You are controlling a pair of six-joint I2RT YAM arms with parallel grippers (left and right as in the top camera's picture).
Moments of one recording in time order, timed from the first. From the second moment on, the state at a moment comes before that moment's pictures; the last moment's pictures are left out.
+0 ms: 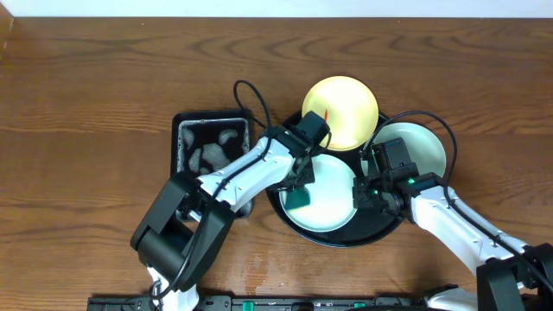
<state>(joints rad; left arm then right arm) -0.68 1.92 1.27 -0.84 -0.02 -0.84 0.33 1.47 0.66 -0.42 -0.17 0.30</state>
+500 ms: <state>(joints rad) -0.69 1.94 1.34 -0.99 -0.12 -0.78 0.34 1.47 0.67 -0.42 -0.21 0.30</state>
